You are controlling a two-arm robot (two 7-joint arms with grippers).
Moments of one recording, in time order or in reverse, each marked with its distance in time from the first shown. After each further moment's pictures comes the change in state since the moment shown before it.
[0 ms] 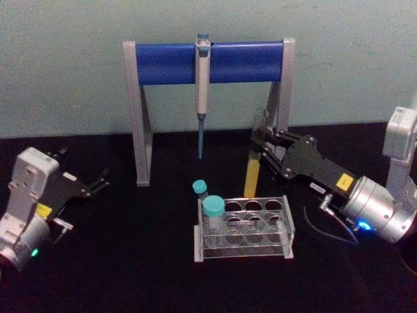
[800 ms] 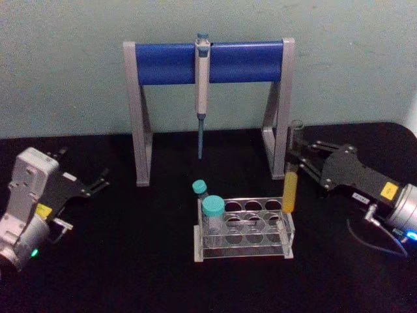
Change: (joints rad) left arm 0.000 0.000 0.000 0.000 0.000 0.000 0.000; right arm -0.098 0.181 0.038 -0.138 0.077 0.074 -0.031
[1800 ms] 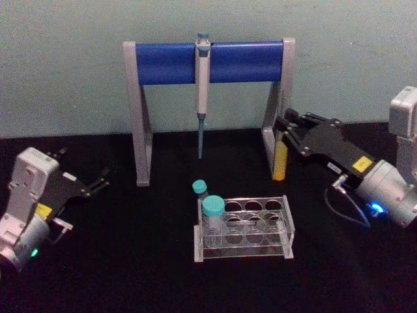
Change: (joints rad) left arm 0.000 0.000 0.000 0.000 0.000 0.000 0.000; right arm 0.089 -0.158 0.014 0.083 -0.189 0.019 -0.177
